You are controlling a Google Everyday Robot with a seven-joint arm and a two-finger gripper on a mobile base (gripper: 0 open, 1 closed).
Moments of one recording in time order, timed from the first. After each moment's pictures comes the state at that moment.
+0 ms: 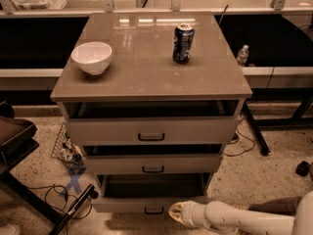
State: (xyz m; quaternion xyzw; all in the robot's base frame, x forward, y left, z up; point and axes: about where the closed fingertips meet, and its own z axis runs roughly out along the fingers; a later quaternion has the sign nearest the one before) arm 0.471 -0.081 0.242 -0.60 0.70 0.12 0.36
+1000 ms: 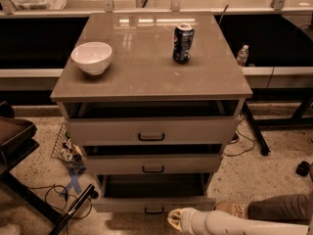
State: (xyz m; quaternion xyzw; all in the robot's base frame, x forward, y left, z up) arm 0.429 -0.074 0.265 -0.62 0.69 0.11 0.37
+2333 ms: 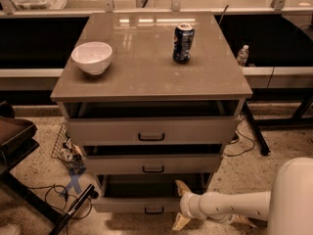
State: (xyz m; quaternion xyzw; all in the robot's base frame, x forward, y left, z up) arm 0.488 -0.087 0.263 -0.66 0.68 0.06 0.33
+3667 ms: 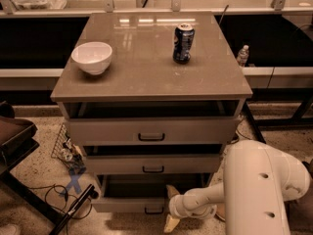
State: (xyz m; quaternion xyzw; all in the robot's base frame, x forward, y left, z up) arm 0.492 -0.049 0.199 -0.67 0.69 0.08 0.27
